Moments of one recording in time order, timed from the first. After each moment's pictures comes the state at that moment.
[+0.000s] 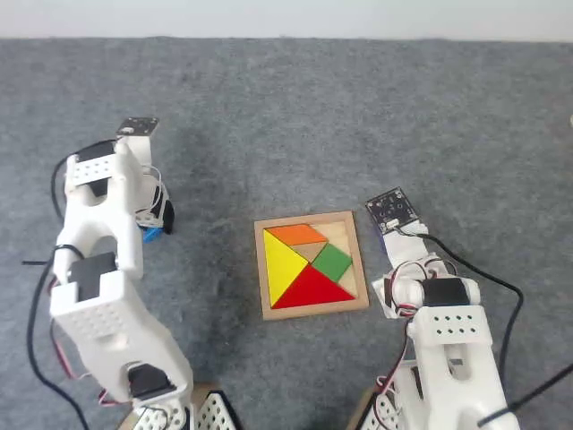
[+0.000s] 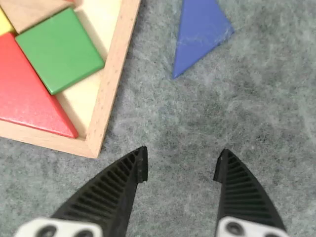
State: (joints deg) left arm -23.1 23.1 7.7 73.7 -15.1; right arm -7.3 -52.1 71.5 58.7 20.1
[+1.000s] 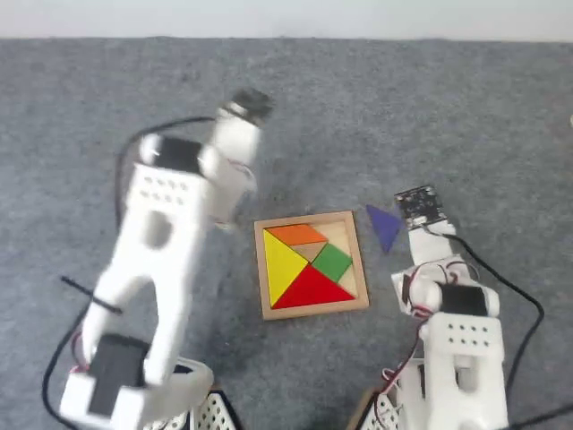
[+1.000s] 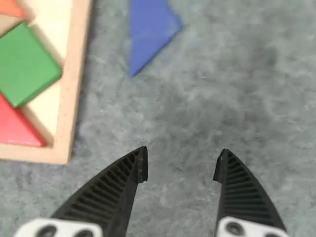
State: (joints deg) left arm 6.9 -9.0 11.5 91.1 -11.7; right arm 1.2 -58.9 71.6 60.0 20.1
